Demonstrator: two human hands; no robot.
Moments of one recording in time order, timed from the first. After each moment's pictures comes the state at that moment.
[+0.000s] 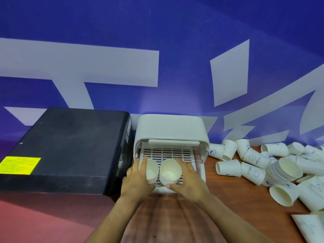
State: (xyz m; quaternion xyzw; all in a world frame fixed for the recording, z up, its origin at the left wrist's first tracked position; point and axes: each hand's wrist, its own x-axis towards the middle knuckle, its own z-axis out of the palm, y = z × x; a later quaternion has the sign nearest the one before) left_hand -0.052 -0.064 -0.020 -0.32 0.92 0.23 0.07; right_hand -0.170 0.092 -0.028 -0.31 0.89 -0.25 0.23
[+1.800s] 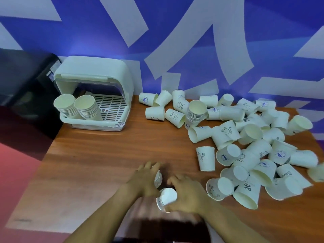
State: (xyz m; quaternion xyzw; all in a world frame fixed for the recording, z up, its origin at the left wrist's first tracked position) left_hand -0.101 0.328 -0.065 -0.17 0.92 0.25 0.25; right_hand -0.186 0.491 -0.057 -0.47 0.84 -0.06 0.28
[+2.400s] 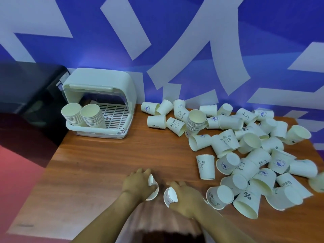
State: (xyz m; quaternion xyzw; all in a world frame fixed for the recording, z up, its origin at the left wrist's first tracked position) left_hand -0.094 0.324 -0.064 -0.29 0.93 0.15 0.19; right_hand -0.189 0.490 -0.074 -0.39 0.85 -0.05 0.36
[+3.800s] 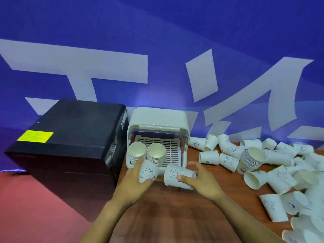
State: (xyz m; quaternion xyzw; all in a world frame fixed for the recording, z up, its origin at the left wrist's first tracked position) left_hand 0.022 0.026 0.007 -0.30 0.83 0.46 -0.04; right_hand -0.133 0.215 0.033 -0.22 0.86 -0.36 0.28
